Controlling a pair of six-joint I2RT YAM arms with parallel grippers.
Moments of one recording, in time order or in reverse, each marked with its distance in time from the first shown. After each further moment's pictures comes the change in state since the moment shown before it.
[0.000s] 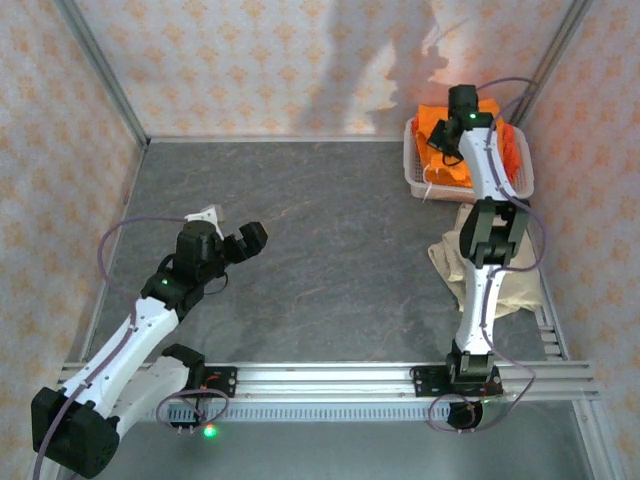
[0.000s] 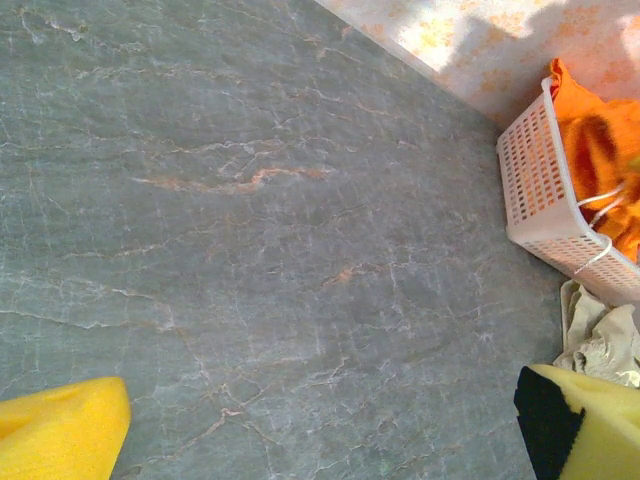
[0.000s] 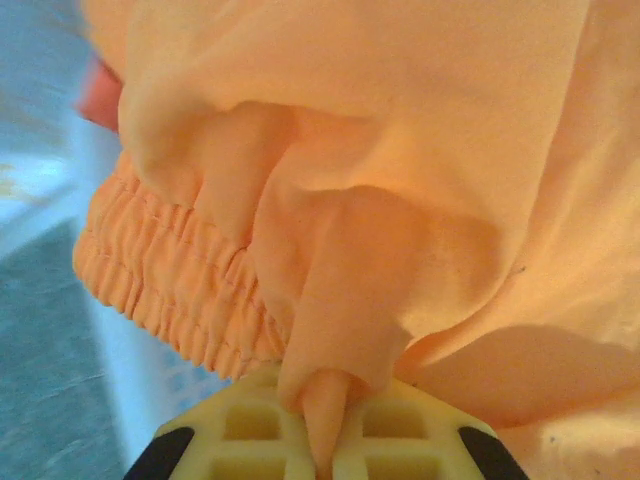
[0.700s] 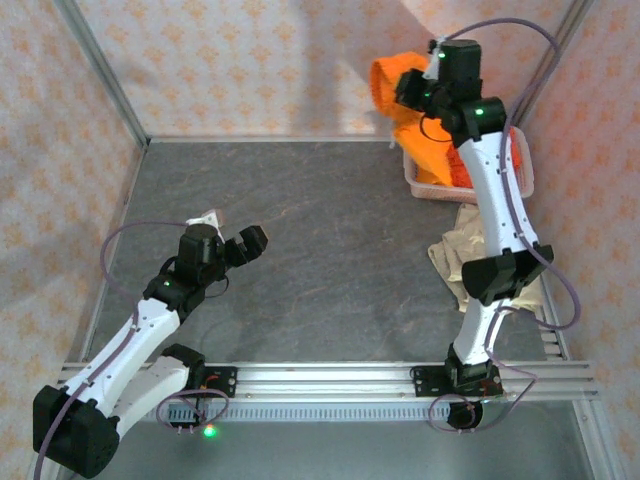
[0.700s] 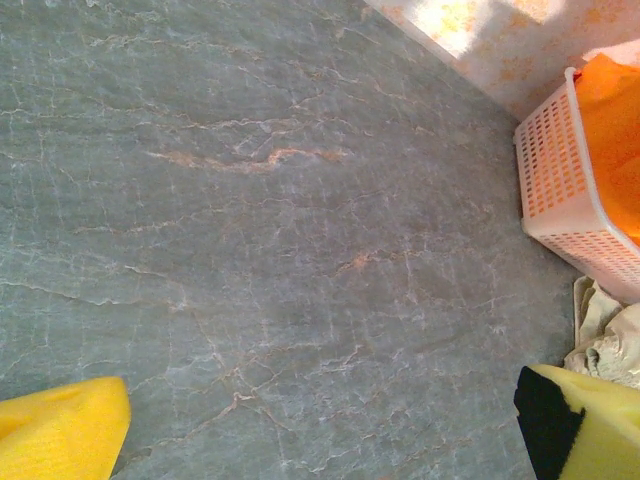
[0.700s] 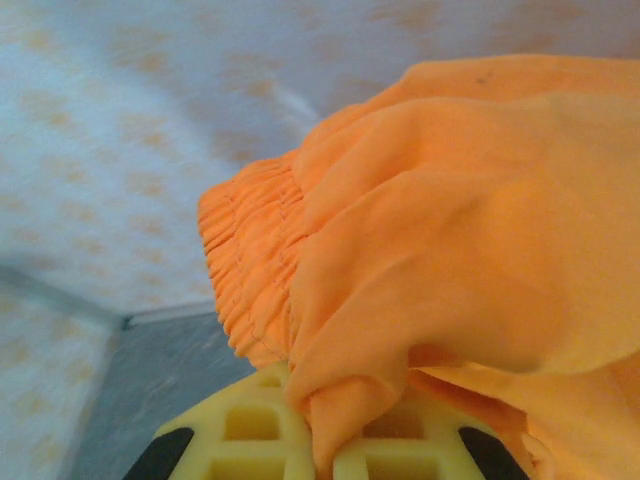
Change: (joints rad) left arm 0.000 0.000 -0.033 0.007 0.000 -0.024; right arm 0.270 -0.352 0.090 0.076 -0.201 -0.026
